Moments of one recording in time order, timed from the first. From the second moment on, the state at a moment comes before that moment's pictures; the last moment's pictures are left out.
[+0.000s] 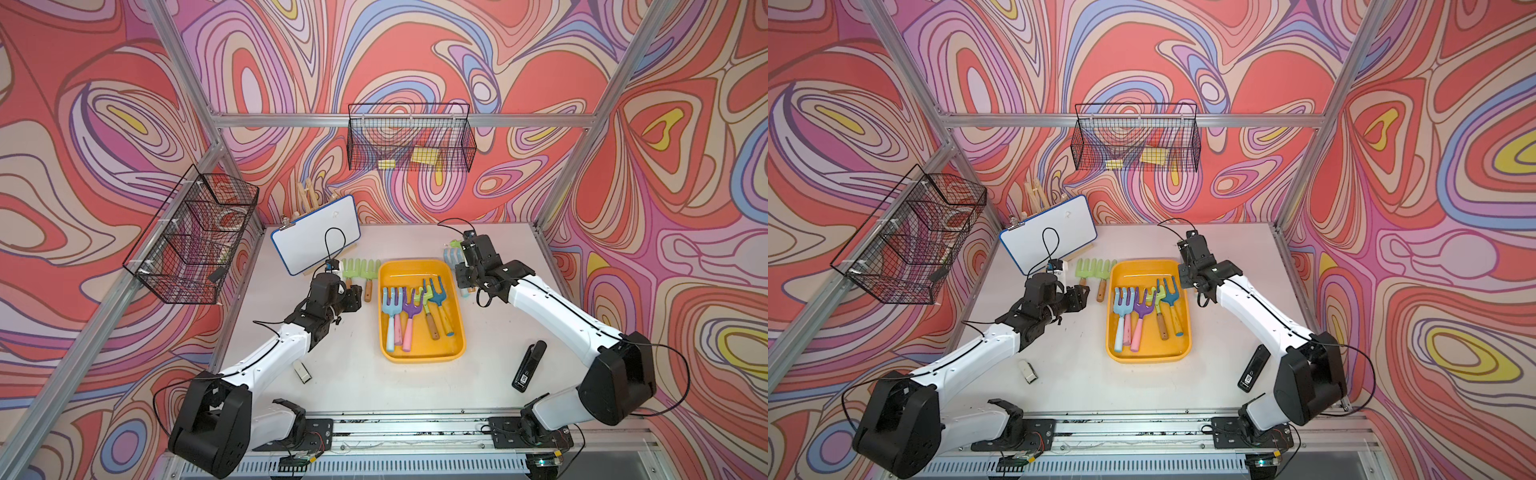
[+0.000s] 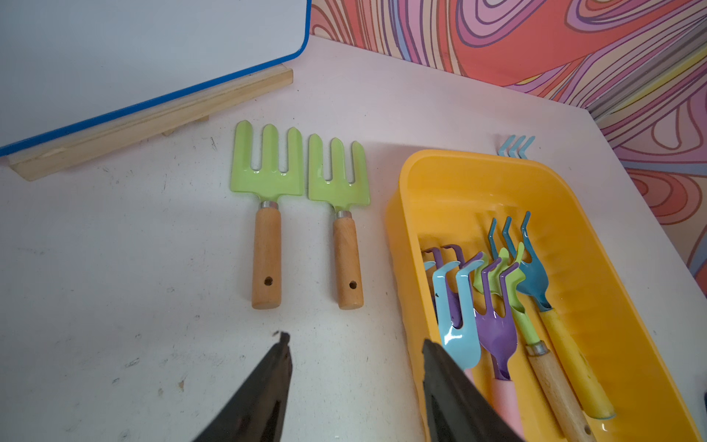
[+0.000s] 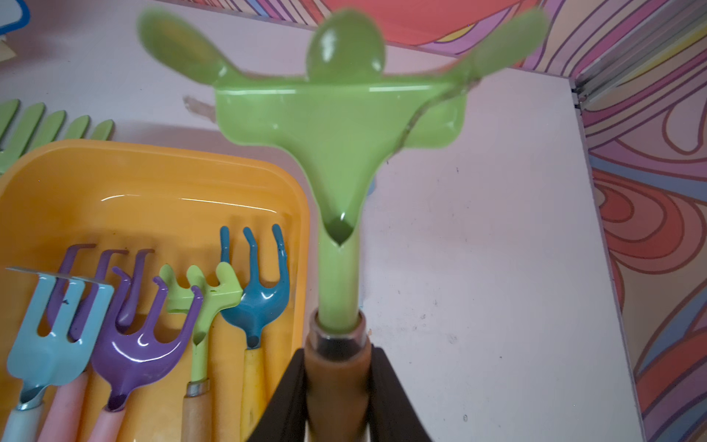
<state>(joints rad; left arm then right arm) -0.36 1.24 0.68 -0.02 -0.01 -0.40 0.42 1.49 1.26 -0.64 0.33 0.17</state>
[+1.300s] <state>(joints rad) -0.35 1.26 0.68 -0.02 0.02 -0.40 0.06 2.07 1.57 -0.55 0.14 0.04</state>
